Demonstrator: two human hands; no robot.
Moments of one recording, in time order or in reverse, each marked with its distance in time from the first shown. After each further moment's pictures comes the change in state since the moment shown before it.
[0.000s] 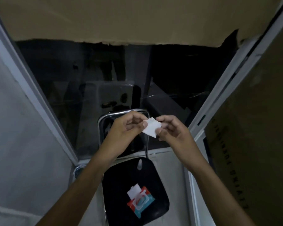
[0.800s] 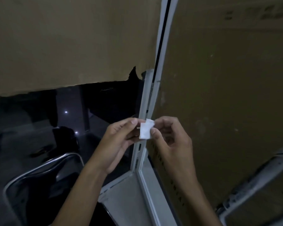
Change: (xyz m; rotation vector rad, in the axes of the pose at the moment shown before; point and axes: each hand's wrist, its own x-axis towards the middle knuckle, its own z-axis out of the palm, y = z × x) left_hand 0.090 0.118 0.213 -0.513 -0.467 -0.009; right_hand -0.066 -0.121 -0.163 -0.551 0.726 -0.334
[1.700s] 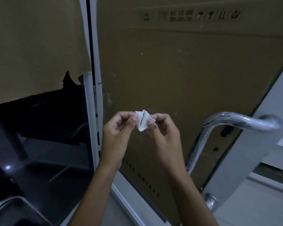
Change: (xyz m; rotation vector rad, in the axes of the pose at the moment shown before) left_hand 0.046 -0.034 0.079 0.084 -0.095 0.179; right_hand -0.008 -0.017 -0.050 0.094 0.395 0.257
